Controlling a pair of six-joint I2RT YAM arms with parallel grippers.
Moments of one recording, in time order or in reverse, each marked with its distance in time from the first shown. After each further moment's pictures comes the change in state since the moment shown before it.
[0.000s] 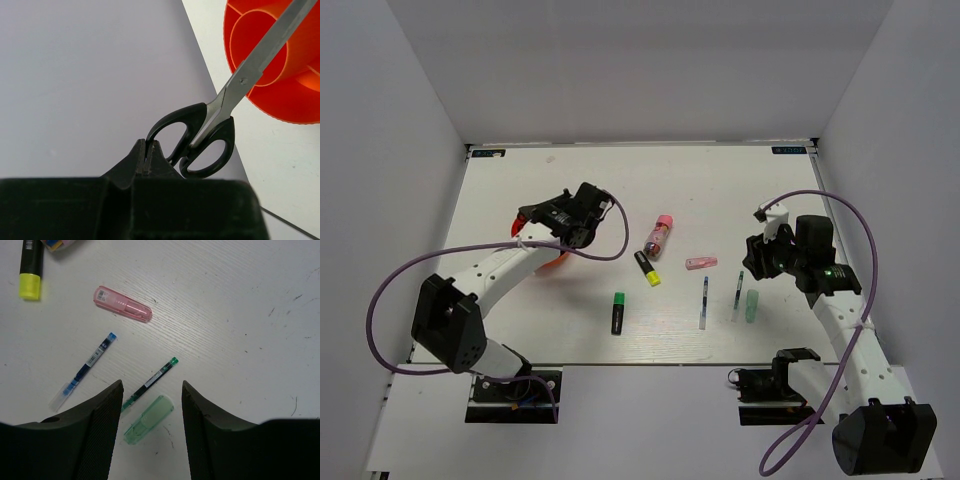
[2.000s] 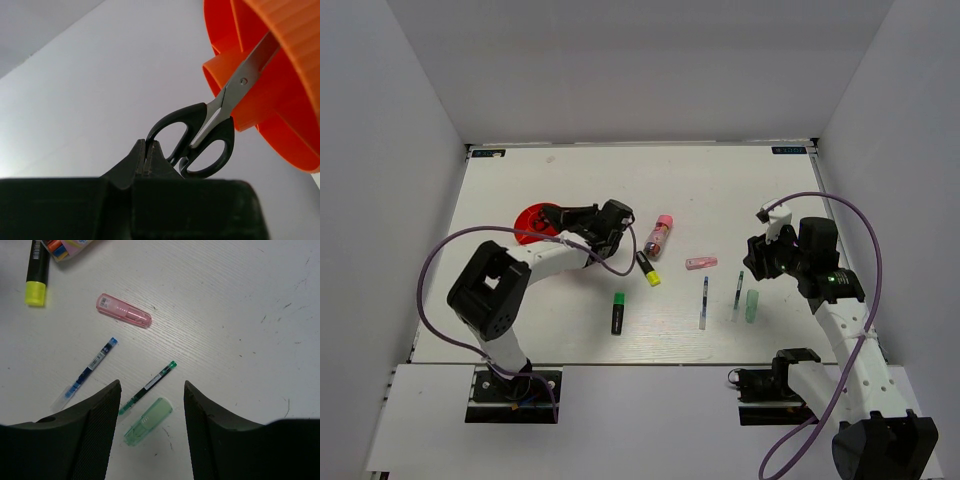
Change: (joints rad) left arm -0.056 0.237 -0.151 0.550 -0.179 0.523; right arm 0.002 -0.053 0.000 -0.001 -0.001 0.004
